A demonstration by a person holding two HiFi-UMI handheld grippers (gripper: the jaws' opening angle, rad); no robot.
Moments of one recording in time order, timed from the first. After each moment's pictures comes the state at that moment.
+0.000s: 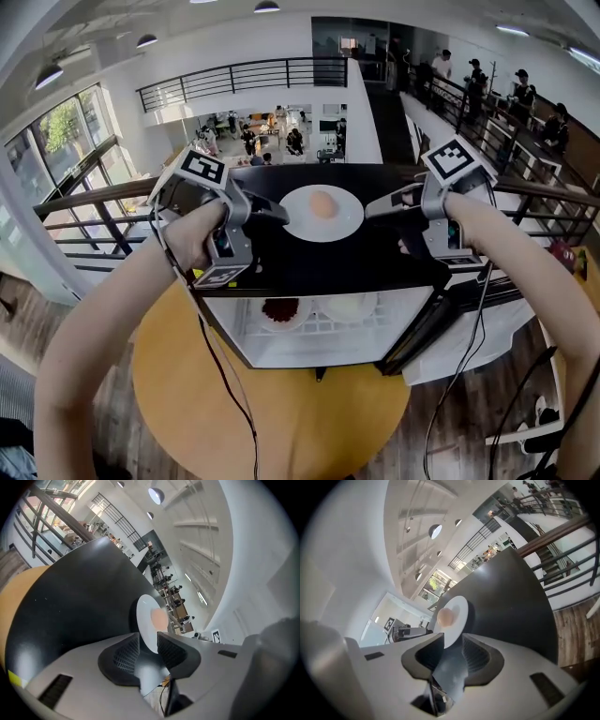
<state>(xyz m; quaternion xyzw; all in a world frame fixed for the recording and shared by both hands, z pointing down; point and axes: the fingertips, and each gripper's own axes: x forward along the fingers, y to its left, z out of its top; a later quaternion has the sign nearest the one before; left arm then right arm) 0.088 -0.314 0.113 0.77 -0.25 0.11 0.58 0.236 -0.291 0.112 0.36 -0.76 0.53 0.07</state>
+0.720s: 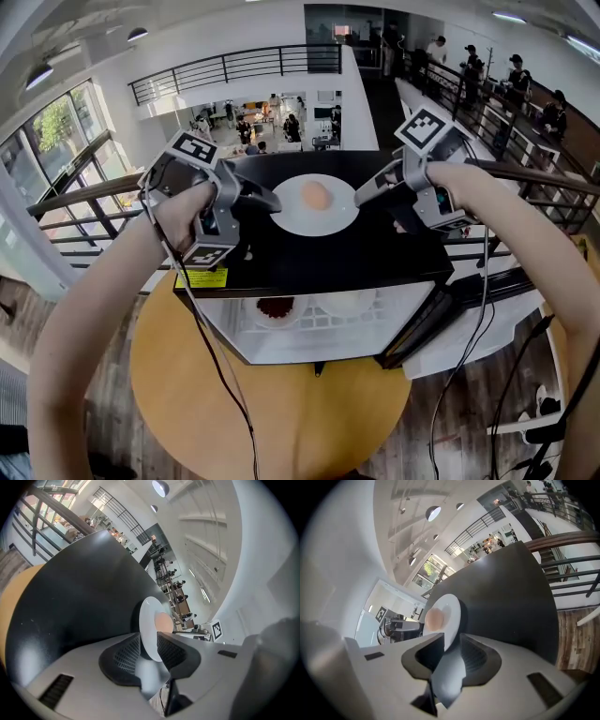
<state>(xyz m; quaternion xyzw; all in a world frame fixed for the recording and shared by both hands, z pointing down) 0.102 -0.328 0.121 0.75 -0.25 0.15 0.60 0.245 -0.314 0.129 0.34 -0.75 0.54 0.17</state>
